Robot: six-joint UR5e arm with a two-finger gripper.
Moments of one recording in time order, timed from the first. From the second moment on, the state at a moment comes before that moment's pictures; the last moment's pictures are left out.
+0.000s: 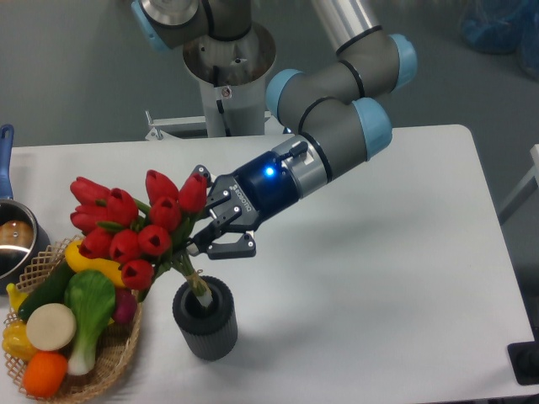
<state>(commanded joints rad) 2.54 -1.96 -1.68 -0.78 0.06 1.18</state>
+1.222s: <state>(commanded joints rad) 2.53 -2.03 -1.73 -0.78 0.06 1.23</state>
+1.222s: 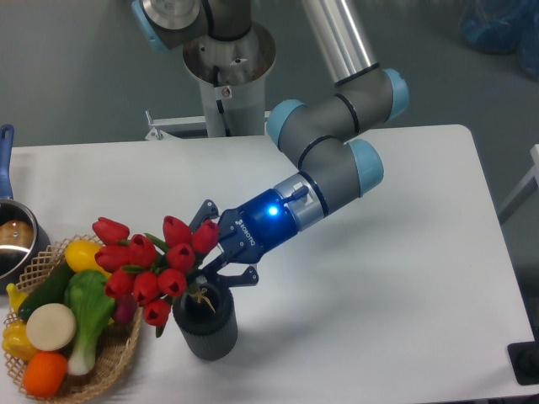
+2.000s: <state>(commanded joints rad) 2.54 -2.07 -1.73 -0.78 0.07 1.26</state>
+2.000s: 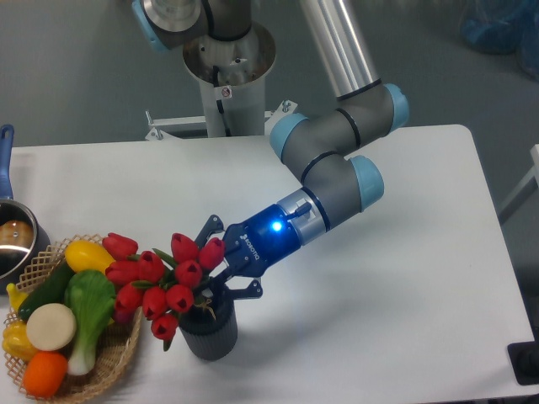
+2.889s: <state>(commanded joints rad) 2.54 -2.09 -1.77 -0.78 0.06 1.35</state>
